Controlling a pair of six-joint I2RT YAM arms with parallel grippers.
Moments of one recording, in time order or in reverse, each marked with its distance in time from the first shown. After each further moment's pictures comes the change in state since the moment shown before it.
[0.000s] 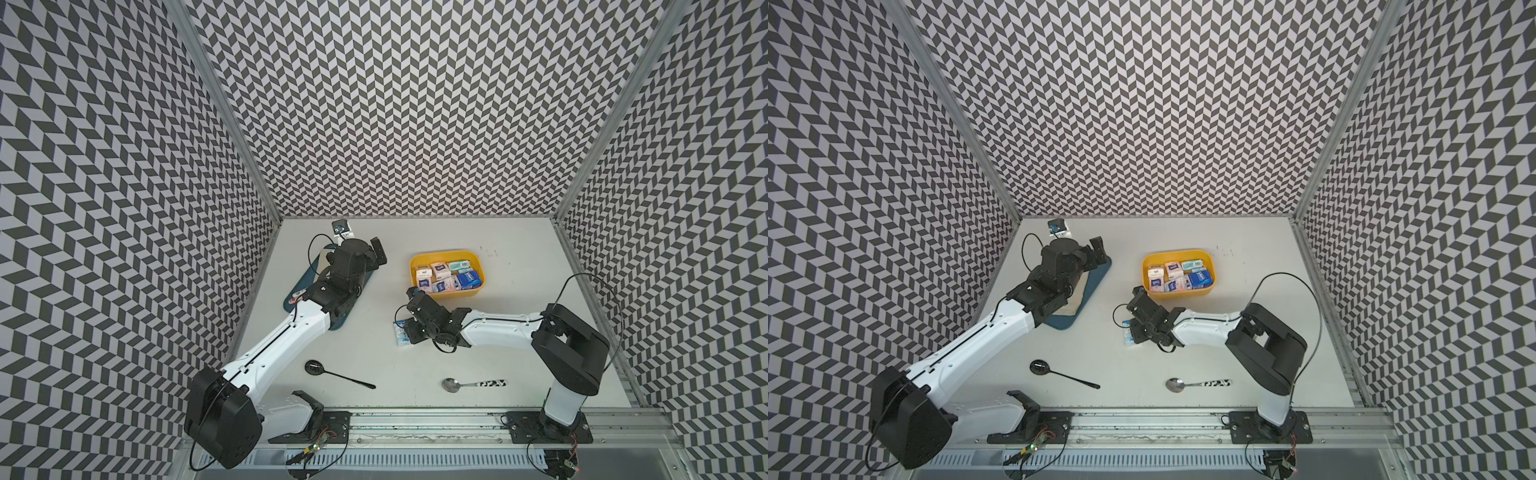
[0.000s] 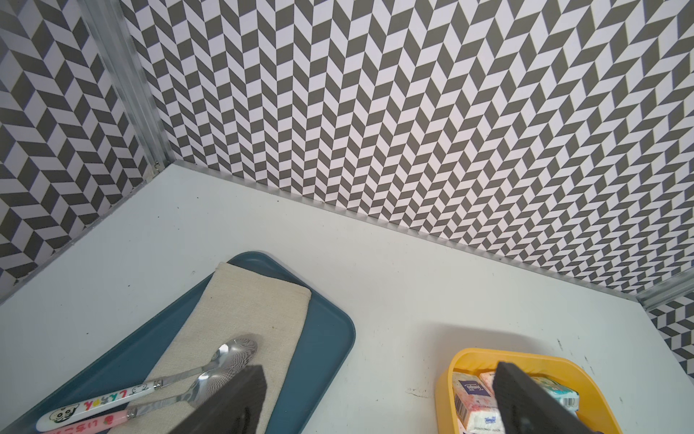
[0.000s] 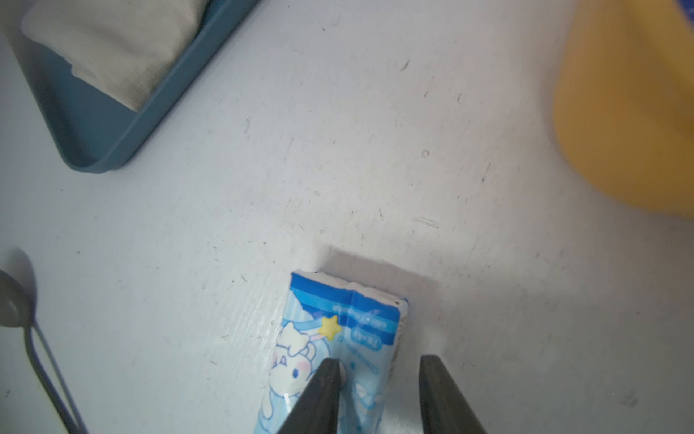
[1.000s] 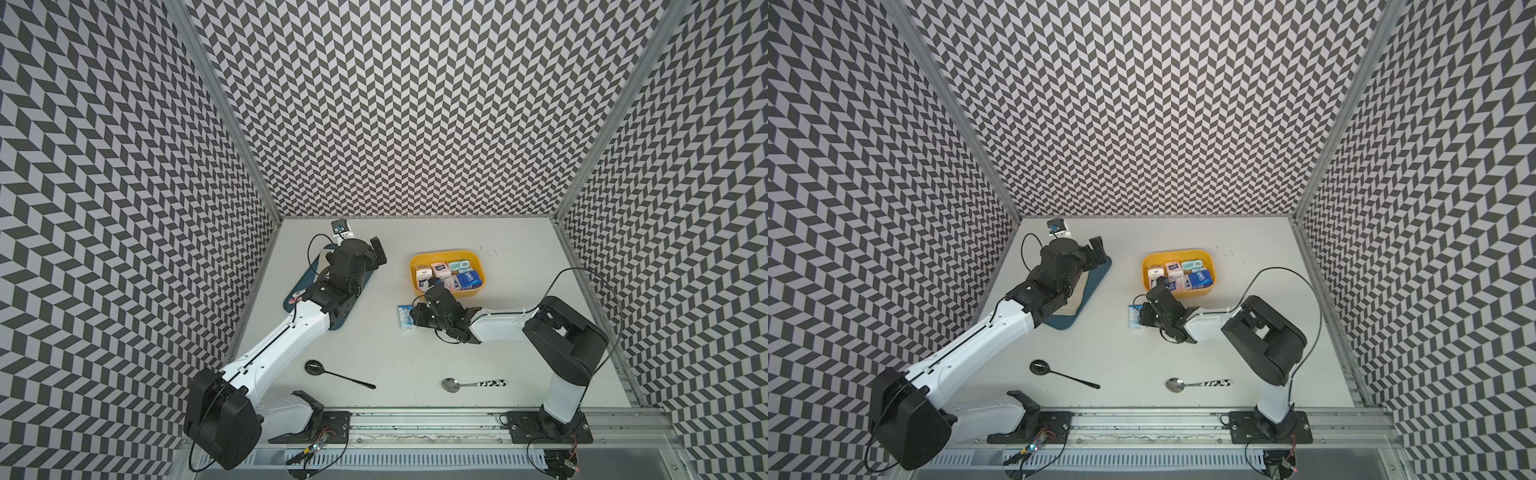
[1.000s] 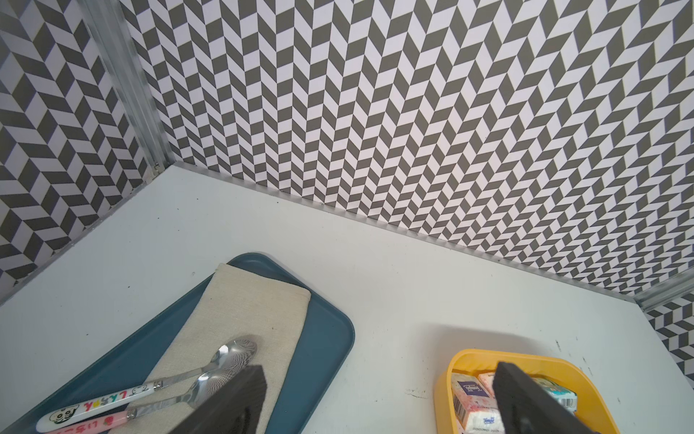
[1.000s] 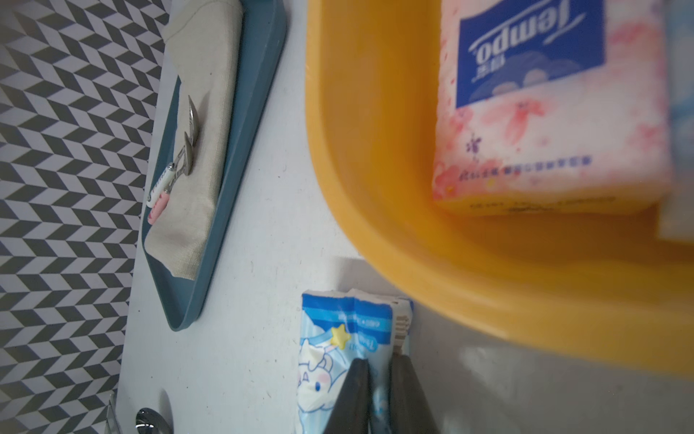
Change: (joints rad) left arm 0.000 -0.004 0.000 0.000 0.000 0.001; right arm -0.147 0.034 -0.126 0.365 -0.097 0.341
